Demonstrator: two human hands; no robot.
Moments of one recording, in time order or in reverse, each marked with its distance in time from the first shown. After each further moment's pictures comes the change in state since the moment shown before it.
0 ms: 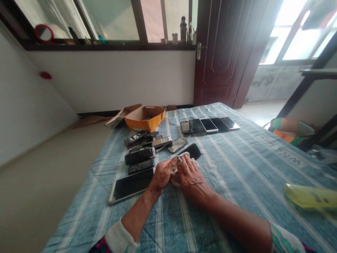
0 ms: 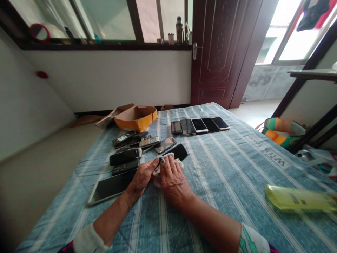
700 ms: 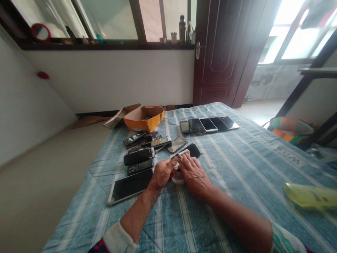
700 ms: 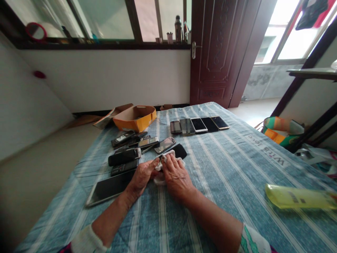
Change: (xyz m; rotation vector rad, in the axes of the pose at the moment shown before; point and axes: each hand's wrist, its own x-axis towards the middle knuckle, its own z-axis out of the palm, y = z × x) left_hand 0.002 0.001 0.000 0.063 0.065 -0.072; right_hand 0.008 0.022 -0.010 0.105 -0.100 0.029
